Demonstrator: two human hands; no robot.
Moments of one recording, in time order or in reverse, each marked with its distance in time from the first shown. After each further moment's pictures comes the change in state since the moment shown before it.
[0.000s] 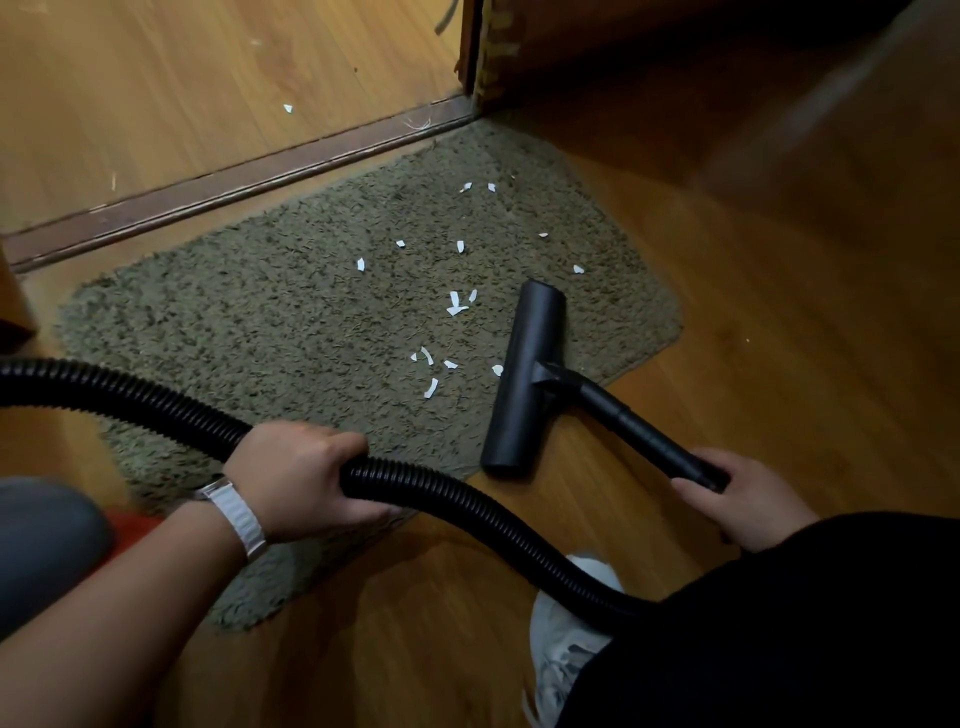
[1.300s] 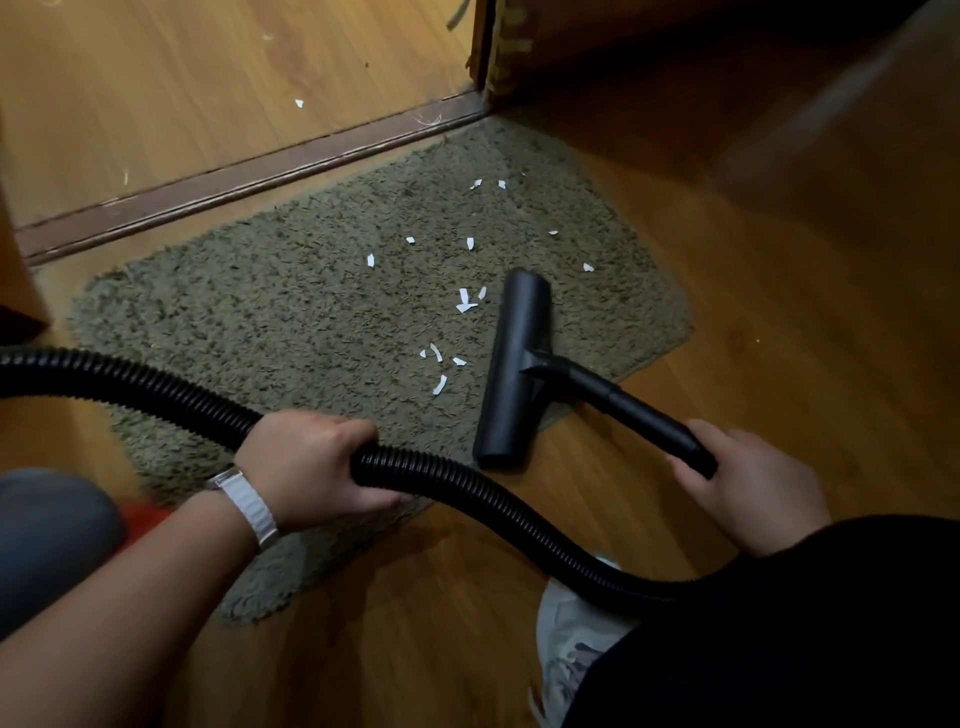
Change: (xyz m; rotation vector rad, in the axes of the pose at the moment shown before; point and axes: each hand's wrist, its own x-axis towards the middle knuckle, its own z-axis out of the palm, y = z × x) left_hand 0.005 0.003 -0.010 0.009 -0.049 -0.037; right_hand -0.005 -0.015 0.011 -0.676 0.382 -0.240
